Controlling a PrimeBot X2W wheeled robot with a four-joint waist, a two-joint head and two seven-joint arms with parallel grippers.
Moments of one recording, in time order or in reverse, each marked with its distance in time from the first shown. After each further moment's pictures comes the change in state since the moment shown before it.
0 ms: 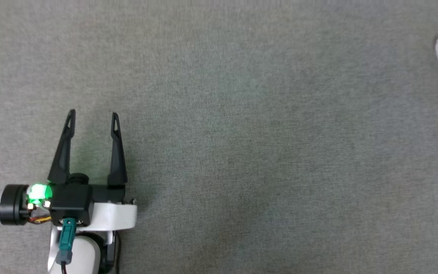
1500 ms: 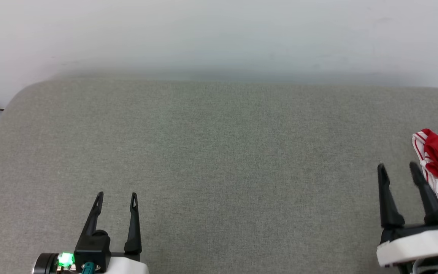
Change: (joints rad) left arm 0.229 -0.079 0.013 0.156 -0.059 -0.055 0.000; right arm 0.723 0.593 0.101 -0.615 -0.215 0.000 -0.651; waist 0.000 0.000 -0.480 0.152
